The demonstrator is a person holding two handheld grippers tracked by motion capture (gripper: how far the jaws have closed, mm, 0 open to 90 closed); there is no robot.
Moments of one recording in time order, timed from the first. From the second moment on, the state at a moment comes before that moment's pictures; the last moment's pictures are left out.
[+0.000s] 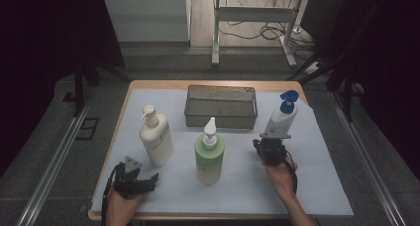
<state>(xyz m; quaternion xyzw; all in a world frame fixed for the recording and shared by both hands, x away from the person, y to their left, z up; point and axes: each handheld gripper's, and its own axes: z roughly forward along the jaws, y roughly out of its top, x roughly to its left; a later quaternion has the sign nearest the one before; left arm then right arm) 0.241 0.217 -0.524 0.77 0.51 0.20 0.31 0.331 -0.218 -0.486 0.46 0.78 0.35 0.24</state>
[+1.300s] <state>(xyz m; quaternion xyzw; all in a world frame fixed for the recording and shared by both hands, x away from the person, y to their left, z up) 0.241 0.217 -0.524 0.77 0.51 0.20 0.31 0.306 -0.257 -0.483 0.47 0.76 0.35 0.26</state>
